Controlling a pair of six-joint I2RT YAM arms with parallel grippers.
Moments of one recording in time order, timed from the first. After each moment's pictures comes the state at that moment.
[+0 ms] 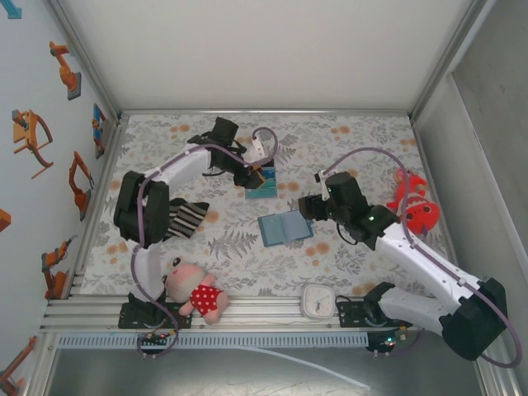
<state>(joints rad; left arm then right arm) -0.51 1.96 1.54 -0.63 0.62 0.71 0.63 1.07 0.82 -0.49 0.09 0.27</state>
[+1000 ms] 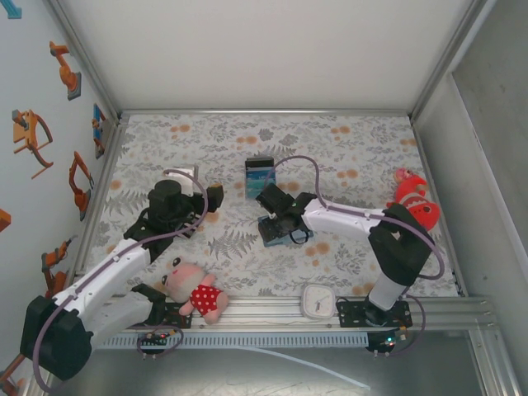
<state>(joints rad) -0.51 0.96 0.57 -0.01 -0.11 -0.24 0.91 1.71 1.09 -0.59 0.04 0.37</state>
